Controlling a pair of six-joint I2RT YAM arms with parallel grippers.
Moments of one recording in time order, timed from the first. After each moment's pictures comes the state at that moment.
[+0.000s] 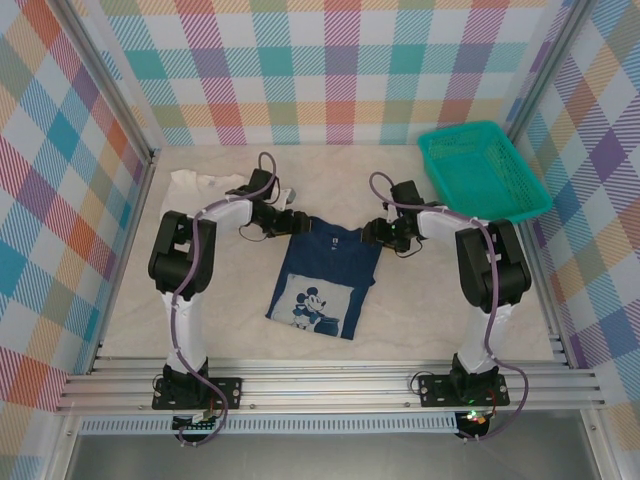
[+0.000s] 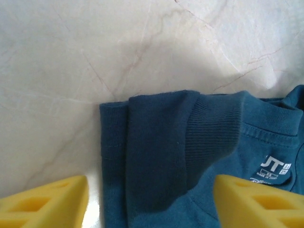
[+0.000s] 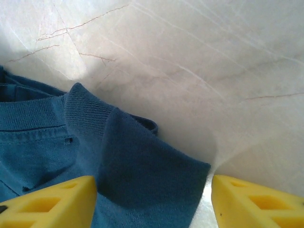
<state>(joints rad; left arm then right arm) -0.30 2.09 1.44 -0.48 0.49 -0.26 0.32 1.91 1.19 -0.43 -0.33 0.45</state>
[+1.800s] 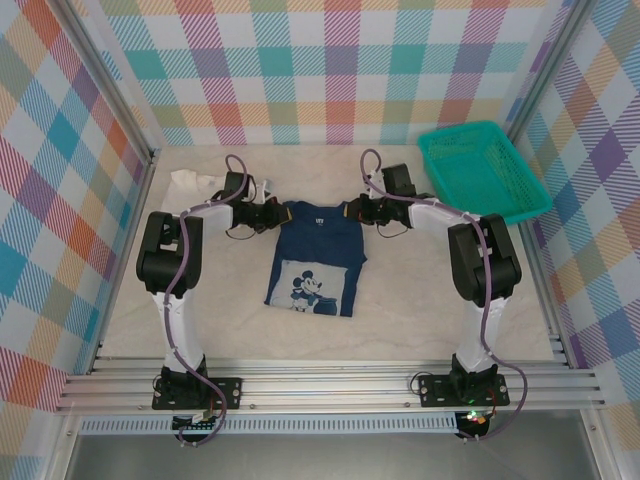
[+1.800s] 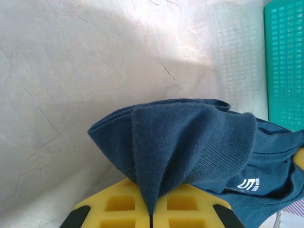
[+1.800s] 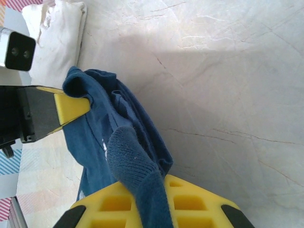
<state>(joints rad) -0.16 2.07 1.31 -0.13 0.69 -0.51 0.34 1.97 1.31 -0.15 -0.59 0.49</state>
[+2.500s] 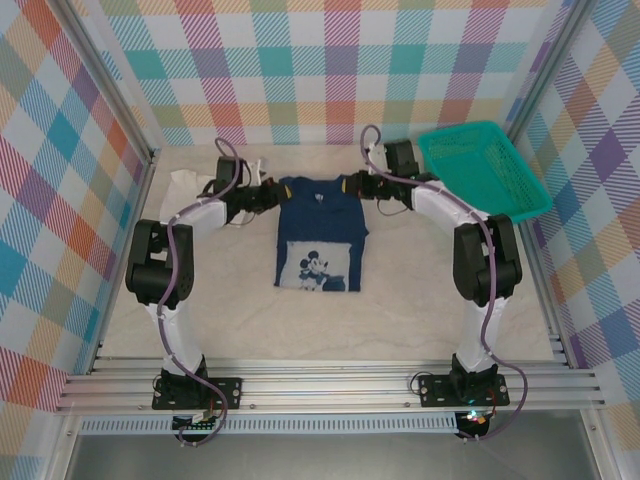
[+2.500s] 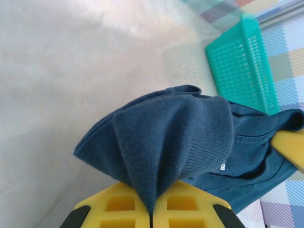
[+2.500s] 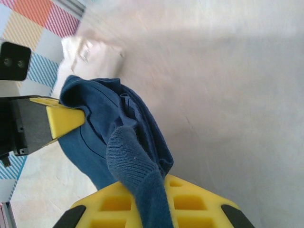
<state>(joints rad) -0.16 1.95 1.36 -0.03 0.68 -0.56 0.33 1.97 1.56 -0.26 -0.58 0.37</state>
